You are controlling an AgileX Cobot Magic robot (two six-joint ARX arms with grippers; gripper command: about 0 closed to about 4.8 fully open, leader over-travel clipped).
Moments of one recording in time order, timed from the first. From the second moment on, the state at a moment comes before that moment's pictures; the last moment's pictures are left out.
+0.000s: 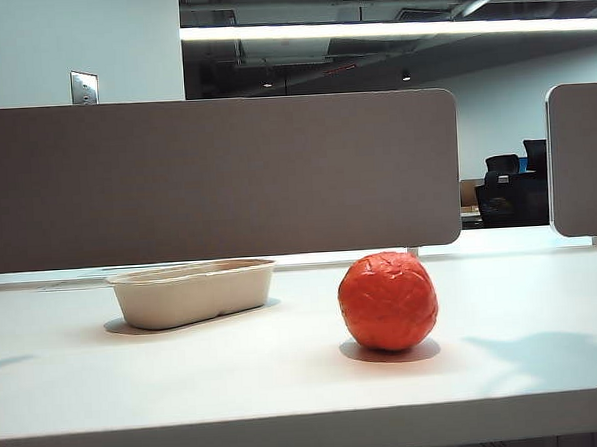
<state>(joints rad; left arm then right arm) -0.25 0.79 0.96 -0.51 0.24 -0.09 0.54 0.85 0.74 -0.22 -0.09 0.08</state>
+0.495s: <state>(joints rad) -0.48 0.80 0.96 -0.54 0.06 -0.09 0.65 1.13 0.74 -0.20 -0.10 0.04</state>
